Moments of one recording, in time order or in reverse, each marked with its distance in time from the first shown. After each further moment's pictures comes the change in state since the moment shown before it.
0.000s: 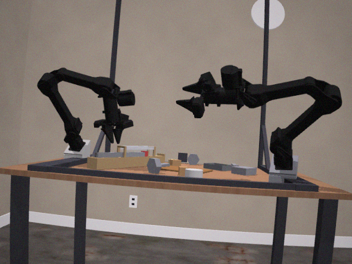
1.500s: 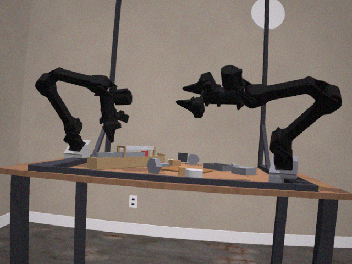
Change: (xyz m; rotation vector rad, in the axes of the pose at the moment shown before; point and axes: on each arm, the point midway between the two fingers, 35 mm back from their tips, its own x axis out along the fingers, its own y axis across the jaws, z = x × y) left arm 0.000 0.000 0.000 0.000 0.000 0.000; right arm -0.010 -0.003 -0.022 0.601 -0.006 0.023
